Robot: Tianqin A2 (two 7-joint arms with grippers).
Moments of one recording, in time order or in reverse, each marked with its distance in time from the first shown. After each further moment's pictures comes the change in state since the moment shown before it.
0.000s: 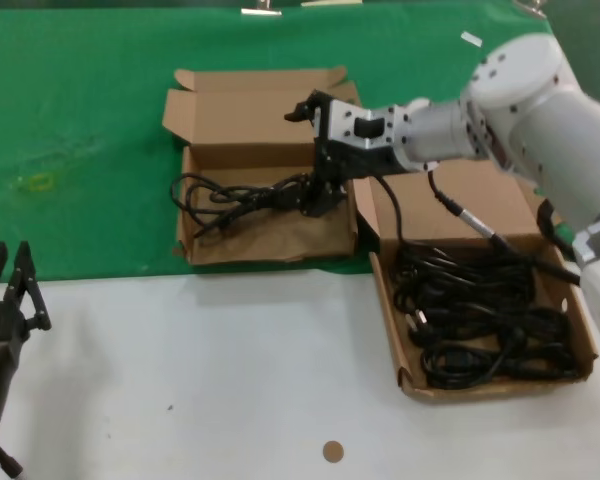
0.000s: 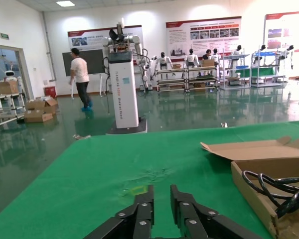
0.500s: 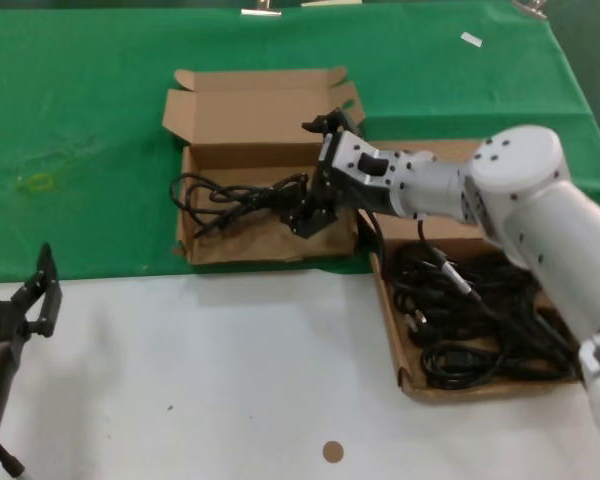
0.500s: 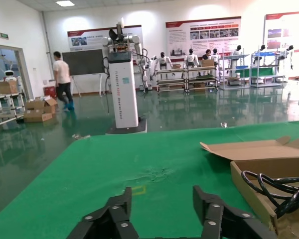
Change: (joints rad) left arm 0.000 0.000 0.000 0.000 0.000 0.000 0.000; right arm -0.274 0.045 0.086 0.298 0.077 0.156 0.120
